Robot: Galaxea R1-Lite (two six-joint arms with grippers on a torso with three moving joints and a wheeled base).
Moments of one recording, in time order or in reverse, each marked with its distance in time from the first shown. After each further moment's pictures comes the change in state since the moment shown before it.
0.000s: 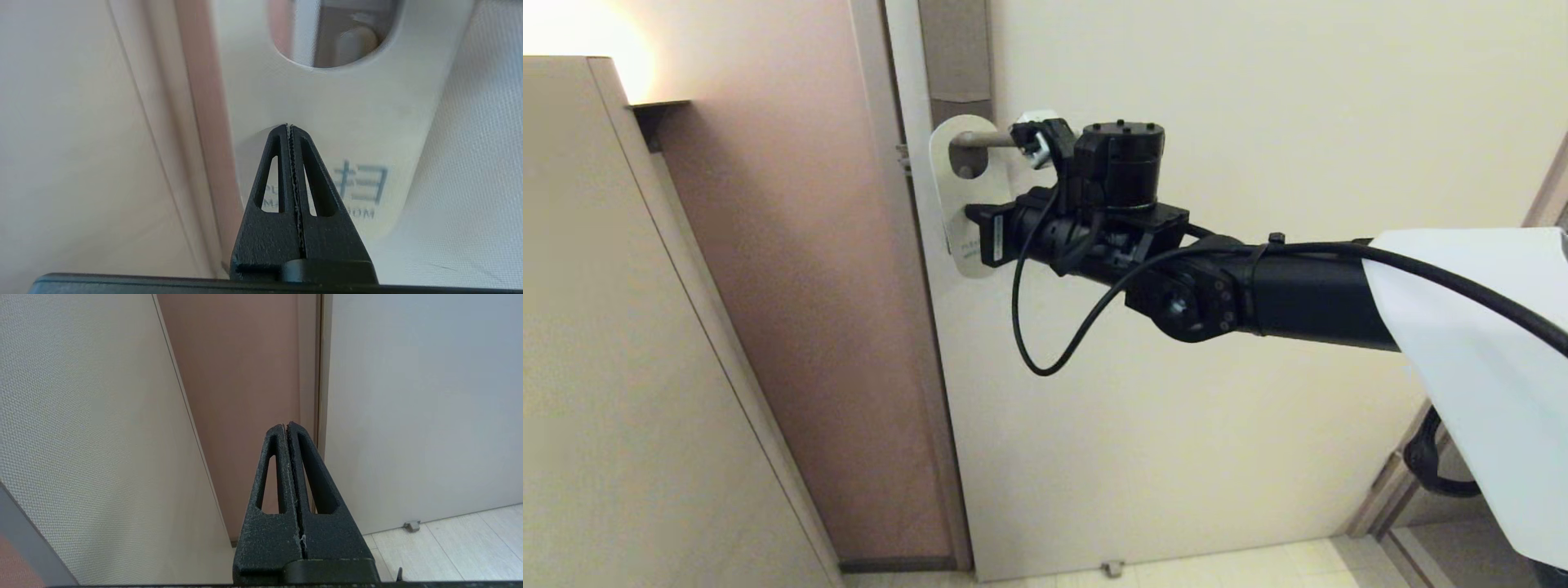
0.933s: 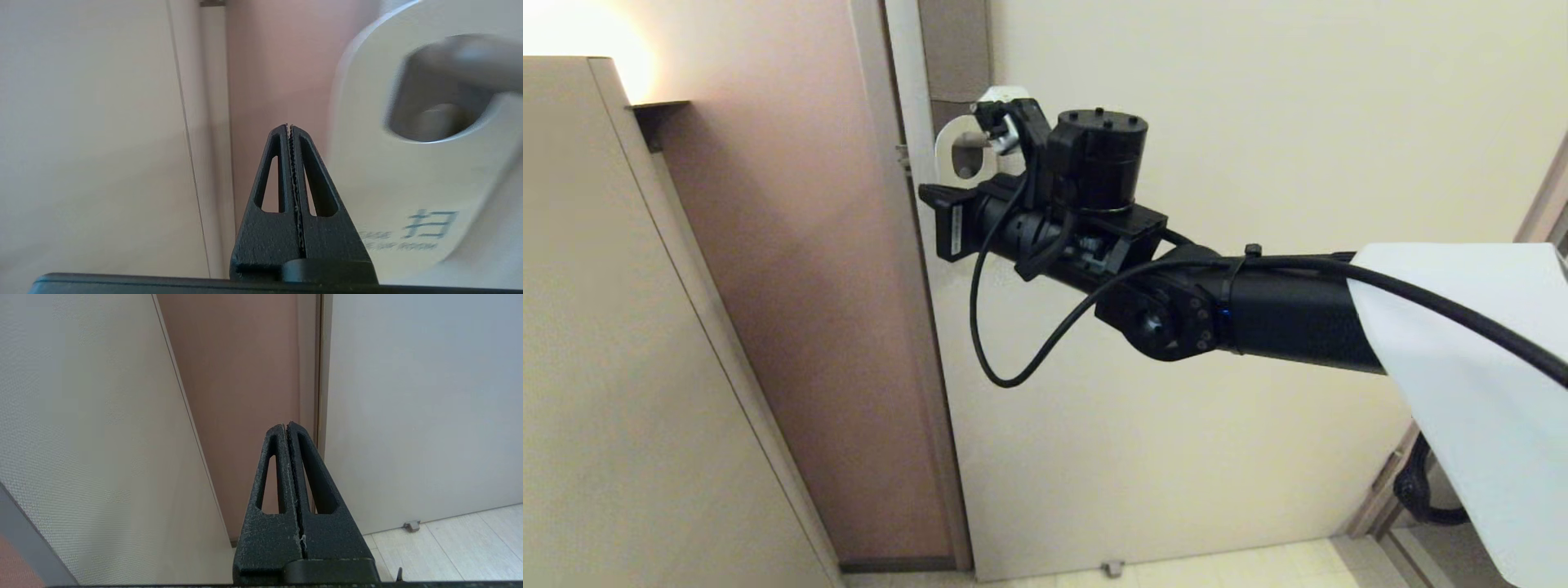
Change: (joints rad) left arm 0.000 0.000 0.000 0.000 0.000 0.000; right arm 0.074 0.026 -0.035 -0.116 0.007 0.003
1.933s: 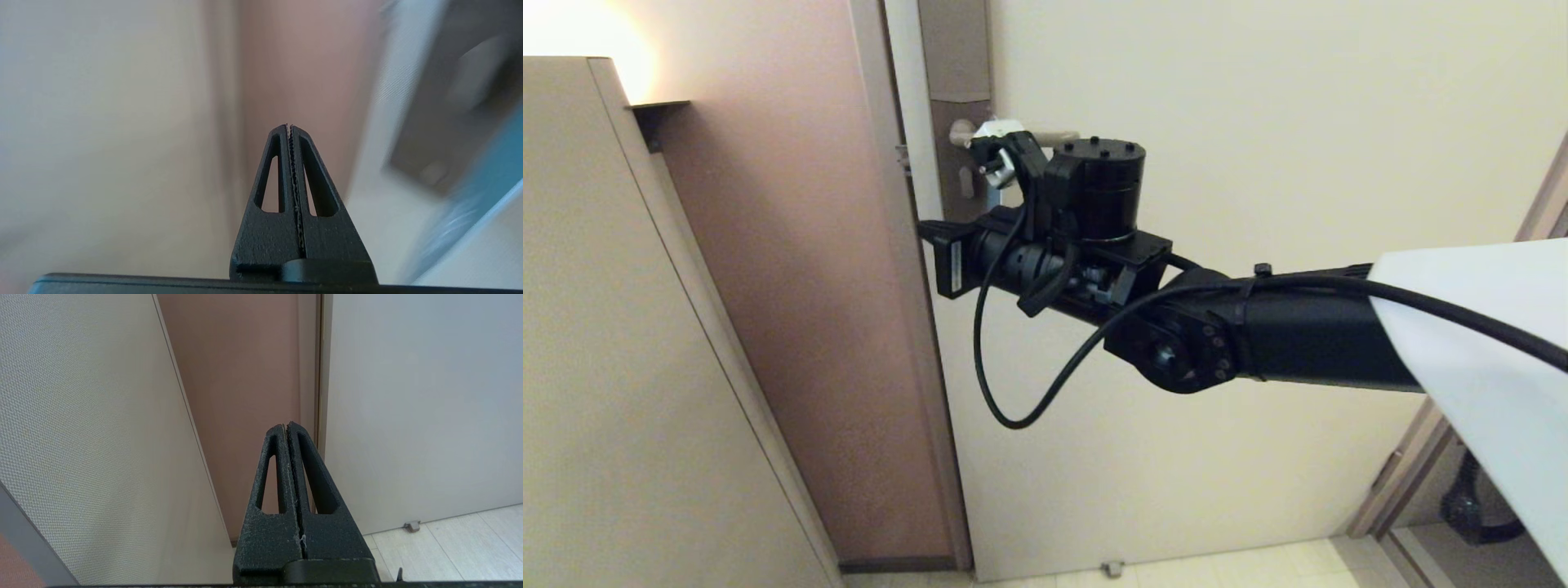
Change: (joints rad) left arm 0.000 0.000 0.000 0.000 0.000 0.000; right arm 0.029 -0.089 0.206 -0.018 0.001 0.006
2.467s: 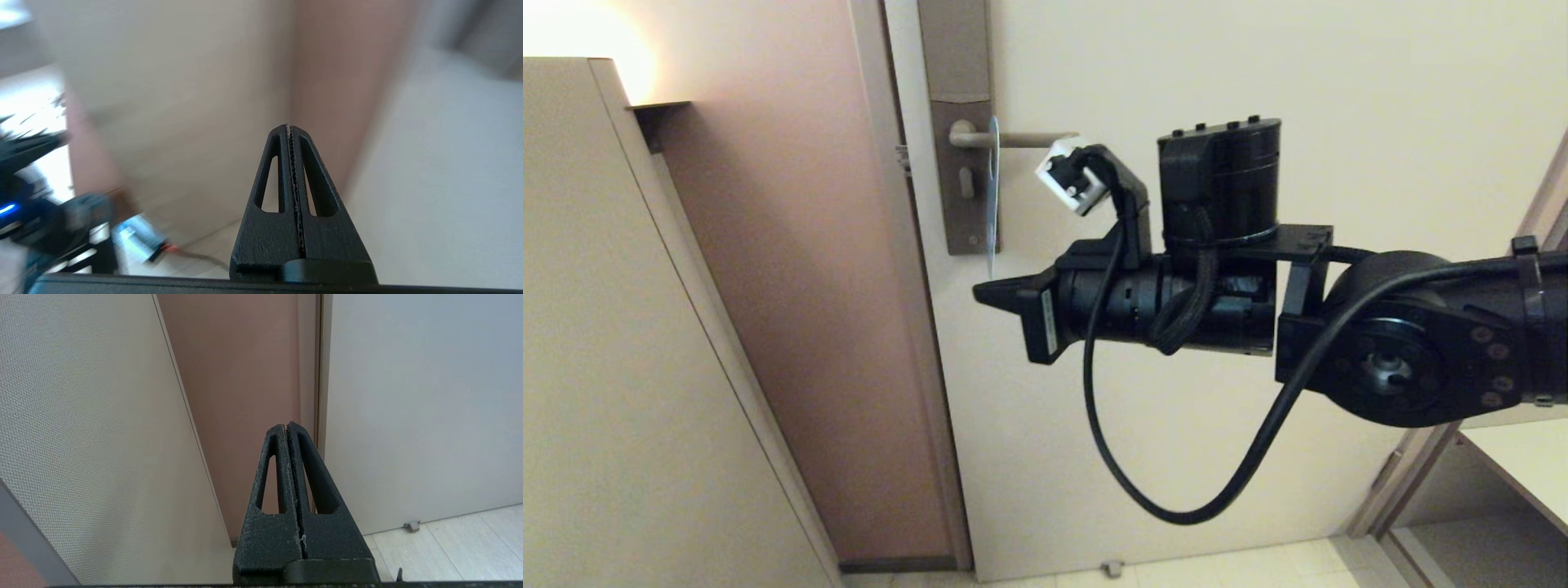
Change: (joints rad) left arm 0.000 0.000 0.000 0.000 0.000 0.000; right arm -0.028 -0.328 0.367 0.202 0.098 -0.025
